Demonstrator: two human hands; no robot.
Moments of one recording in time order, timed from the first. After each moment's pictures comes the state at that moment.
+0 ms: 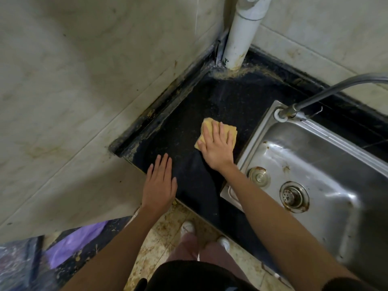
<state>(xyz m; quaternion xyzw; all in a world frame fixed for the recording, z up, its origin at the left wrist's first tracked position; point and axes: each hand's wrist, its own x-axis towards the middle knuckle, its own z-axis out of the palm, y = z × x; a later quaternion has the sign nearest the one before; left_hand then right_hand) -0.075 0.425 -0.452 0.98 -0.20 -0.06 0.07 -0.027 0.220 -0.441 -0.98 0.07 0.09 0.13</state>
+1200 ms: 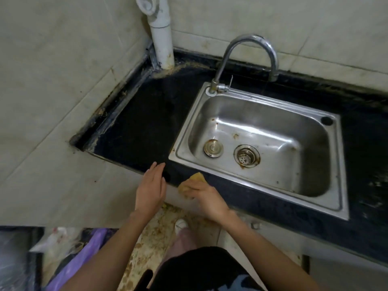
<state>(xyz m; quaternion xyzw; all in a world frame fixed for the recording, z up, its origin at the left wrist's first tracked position) -0.213 0.363 -0.405 0.94 -0.26 -0.04 0.24 -0.306 0.197 -0.421 -0.93 -0.04 -0.04 0.36</state>
